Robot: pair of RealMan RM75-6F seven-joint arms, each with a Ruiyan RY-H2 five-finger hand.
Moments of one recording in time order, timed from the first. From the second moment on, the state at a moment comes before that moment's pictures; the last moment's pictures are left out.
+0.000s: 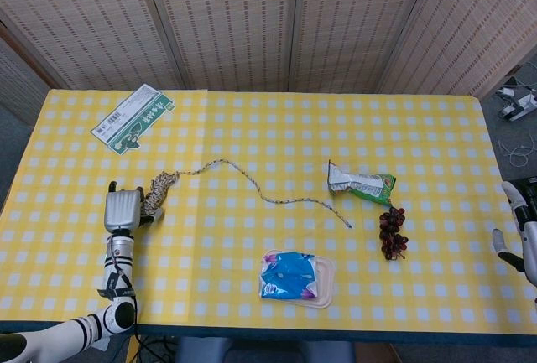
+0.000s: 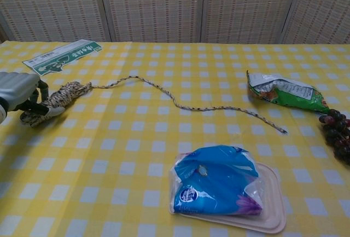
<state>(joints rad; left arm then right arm) -0.60 -1.78 -0.22 -1.08 0.87 1.18 0.69 0.04 -0.96 0.12 -1.76 -1.36 1.50 -0.11</state>
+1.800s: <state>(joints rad) -0.58 -1.58 -0.27 -1.30 1.19 1.25 0.34 0.32 -0.96 0.16 -1.89 -1.32 1.15 -0.34</state>
